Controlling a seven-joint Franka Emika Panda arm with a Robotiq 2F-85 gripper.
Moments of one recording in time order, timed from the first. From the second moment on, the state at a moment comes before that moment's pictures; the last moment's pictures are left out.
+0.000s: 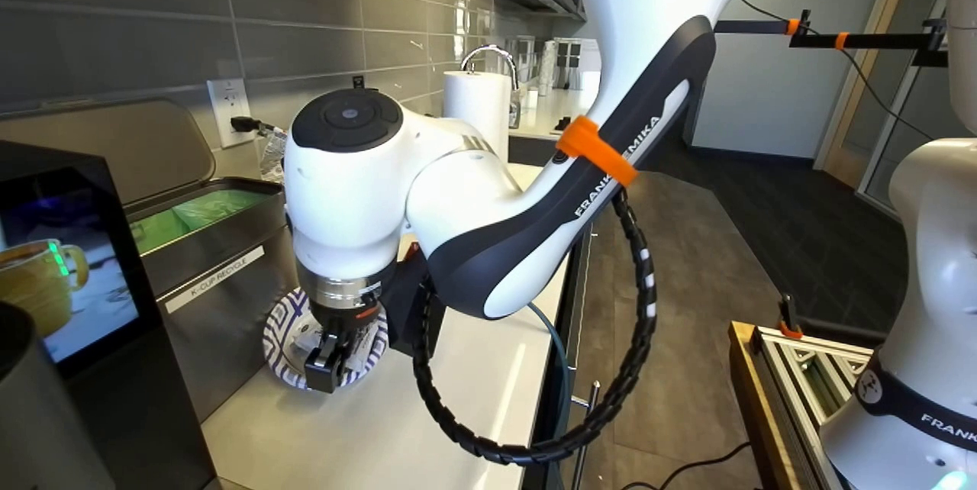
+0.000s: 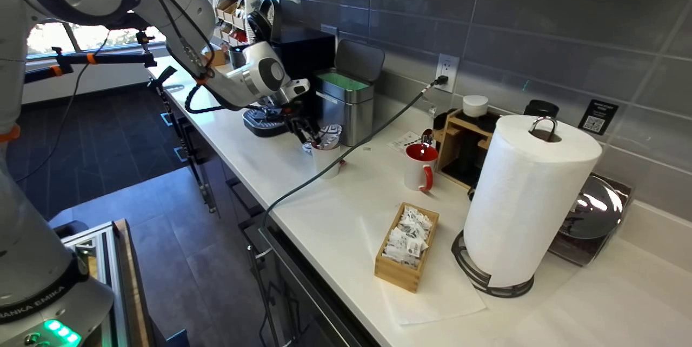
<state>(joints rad) 0.27 0.47 0.02 -1.93 -0.73 2.55 0.65</state>
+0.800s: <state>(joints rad) 0.27 0.44 0.00 -1.91 -0.52 2.53 0.49</state>
